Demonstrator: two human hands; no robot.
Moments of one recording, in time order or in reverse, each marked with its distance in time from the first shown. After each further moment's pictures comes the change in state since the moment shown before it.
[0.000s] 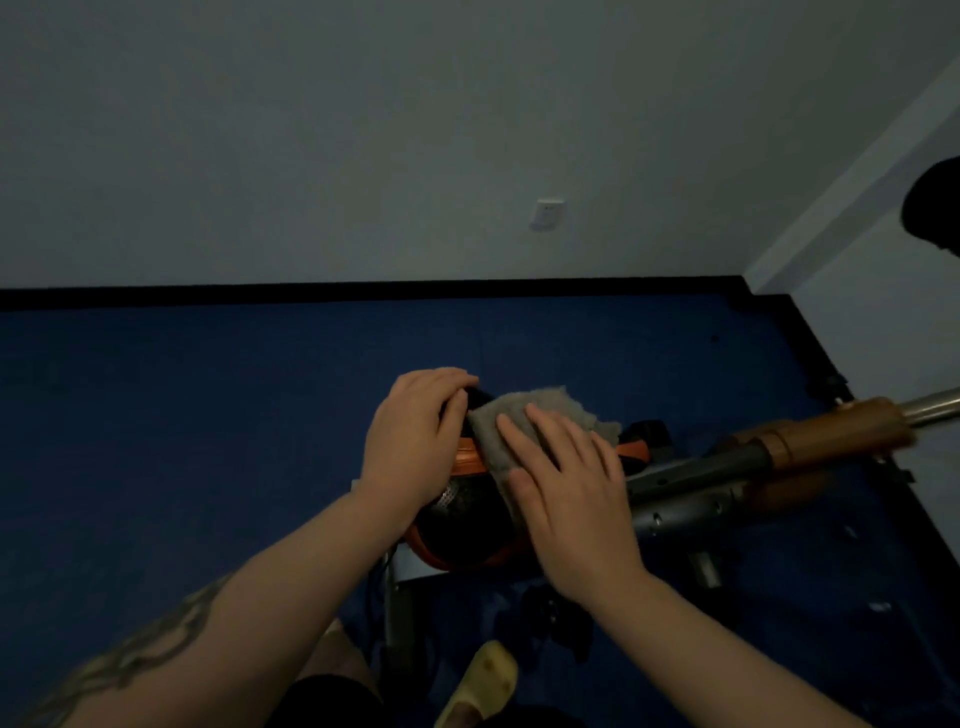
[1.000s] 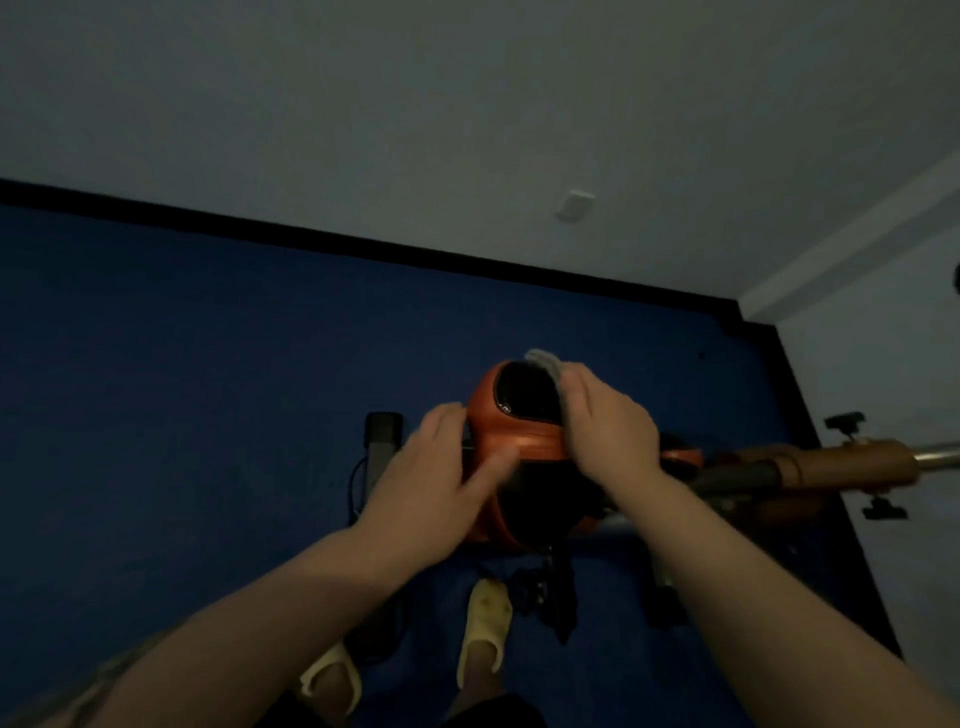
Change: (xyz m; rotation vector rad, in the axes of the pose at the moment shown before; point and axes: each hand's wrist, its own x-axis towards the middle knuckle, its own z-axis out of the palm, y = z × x) left_hand -0.064 -0.034 -0.042 -0.285 -0.296 -0.179; right_hand 0.079 -0.019 0.007 -0.046 -0.195 0.156
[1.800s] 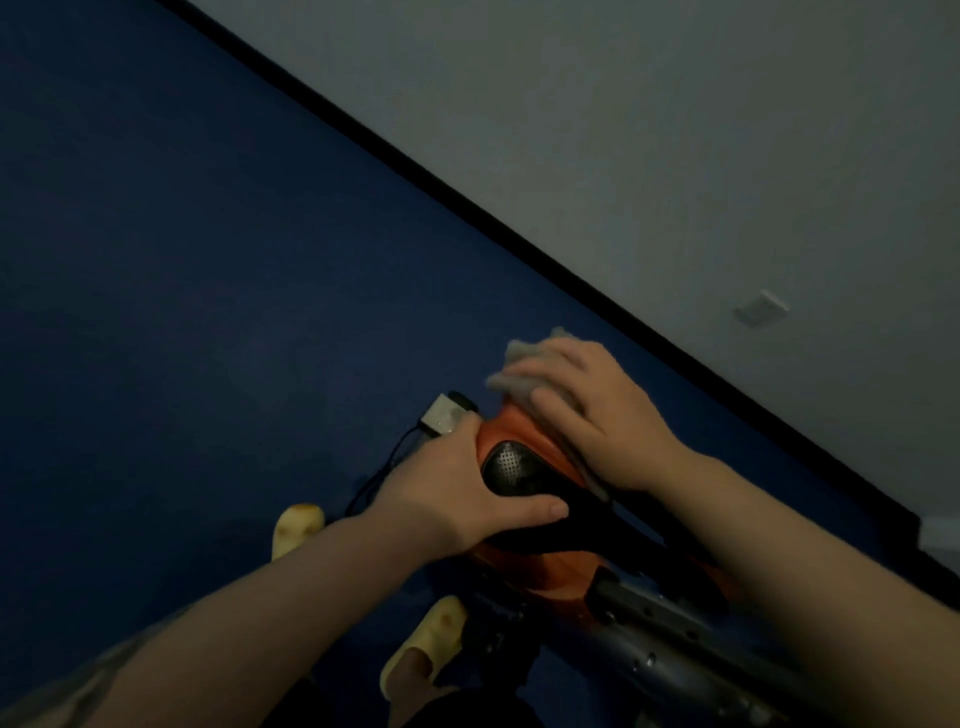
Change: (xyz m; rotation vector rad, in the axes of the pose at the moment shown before) left_hand -0.010 0.024 0.069 -0.257 0.303 -0.531; right_hand 0.066 -0.010 -0.014 0.180 -0.352 -1.064
